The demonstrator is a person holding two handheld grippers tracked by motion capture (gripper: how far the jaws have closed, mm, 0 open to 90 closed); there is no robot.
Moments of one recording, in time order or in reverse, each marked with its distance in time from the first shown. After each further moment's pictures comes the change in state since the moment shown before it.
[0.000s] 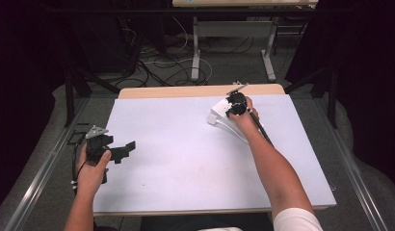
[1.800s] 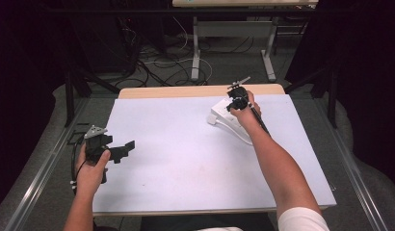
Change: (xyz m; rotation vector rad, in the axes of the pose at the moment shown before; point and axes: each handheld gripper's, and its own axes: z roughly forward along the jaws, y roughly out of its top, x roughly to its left) left arm 0.001 0.001 -0.002 -0.001 -0.001 -0.004; right arm 0.002 0.016 -0.023 -0.029 -0.011 -0.023
